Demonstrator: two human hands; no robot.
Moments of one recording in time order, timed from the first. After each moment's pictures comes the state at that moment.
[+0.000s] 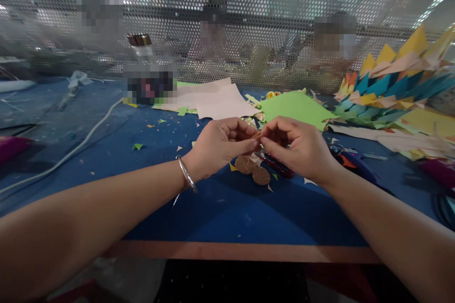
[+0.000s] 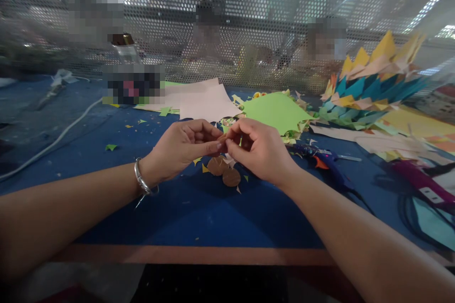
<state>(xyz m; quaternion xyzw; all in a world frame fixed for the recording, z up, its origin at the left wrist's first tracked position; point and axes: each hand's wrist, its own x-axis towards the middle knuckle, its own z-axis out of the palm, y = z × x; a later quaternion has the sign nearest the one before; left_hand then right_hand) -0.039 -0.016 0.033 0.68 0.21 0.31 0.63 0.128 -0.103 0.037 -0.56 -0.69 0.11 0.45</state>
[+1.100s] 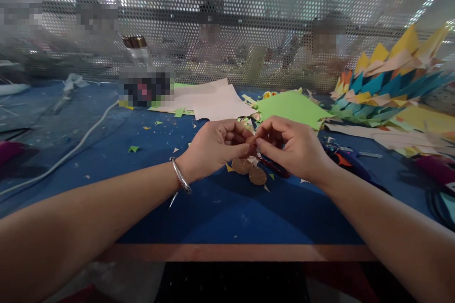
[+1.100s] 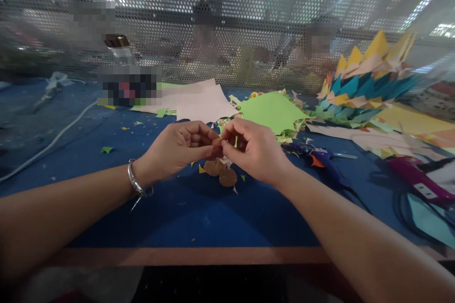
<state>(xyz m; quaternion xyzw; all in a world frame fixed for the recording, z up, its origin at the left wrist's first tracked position) -0.041 -0.014 0.034 0.69 0.20 0.29 0.64 0.127 -0.104 0.039 -0.55 -0.70 0.10 0.44</state>
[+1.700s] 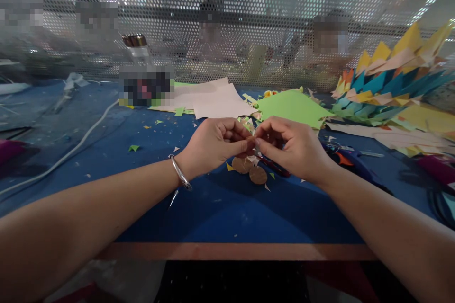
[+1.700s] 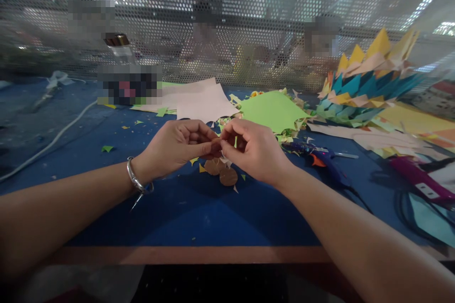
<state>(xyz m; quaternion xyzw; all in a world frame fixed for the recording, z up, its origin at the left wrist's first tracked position) -0.042 -0.014 0.039 0.73 0.22 0.28 0.58 0.128 -0.104 0.038 -0.54 -0.72 0.08 0.43</state>
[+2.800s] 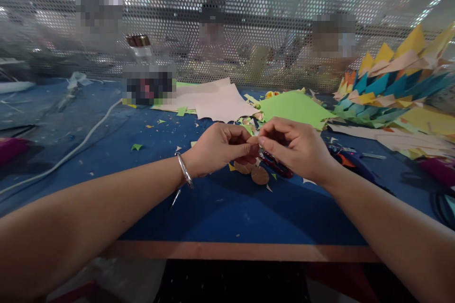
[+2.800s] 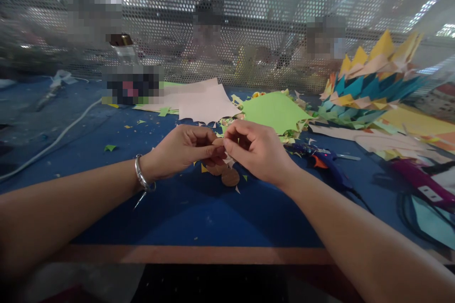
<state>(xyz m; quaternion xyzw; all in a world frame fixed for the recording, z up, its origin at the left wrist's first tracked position) -0.042 -0.011 0.032 0.72 0.18 0.22 0.63 0.130 -0.105 0.039 -0.55 -0.70 0.14 0.44</state>
